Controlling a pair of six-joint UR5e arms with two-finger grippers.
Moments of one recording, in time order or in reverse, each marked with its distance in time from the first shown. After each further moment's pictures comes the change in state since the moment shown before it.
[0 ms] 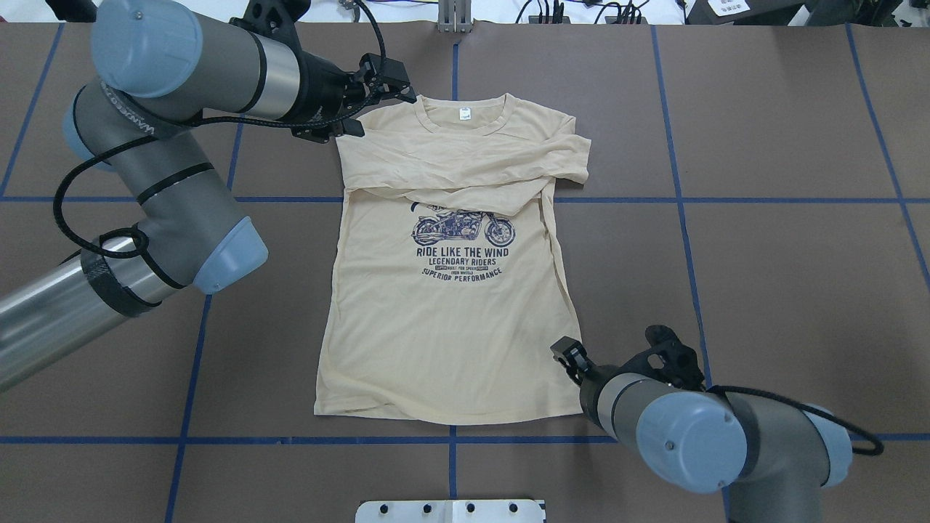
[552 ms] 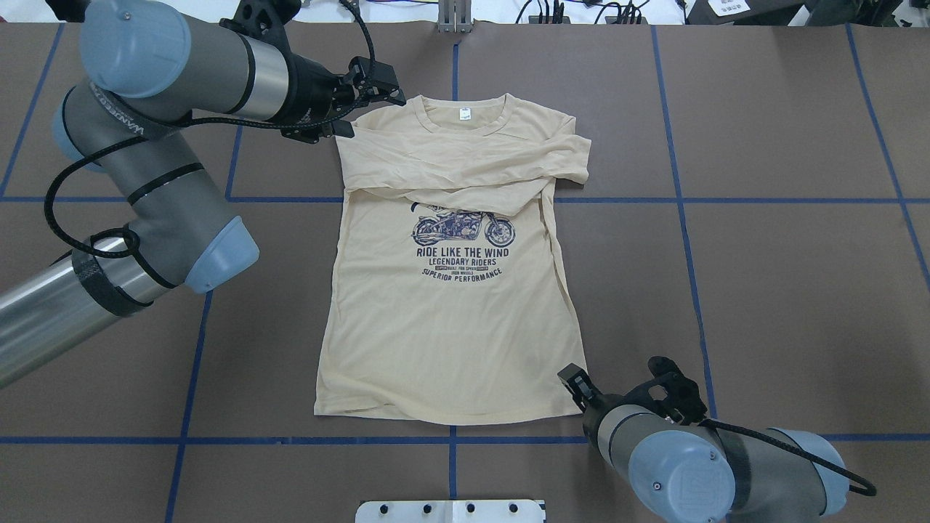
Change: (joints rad) left arm -0.004 0.013 0.001 -0.004 -0.005 0.013; right arm -0.055 -0.028 -0.008 -0.039 -0.041 0.048
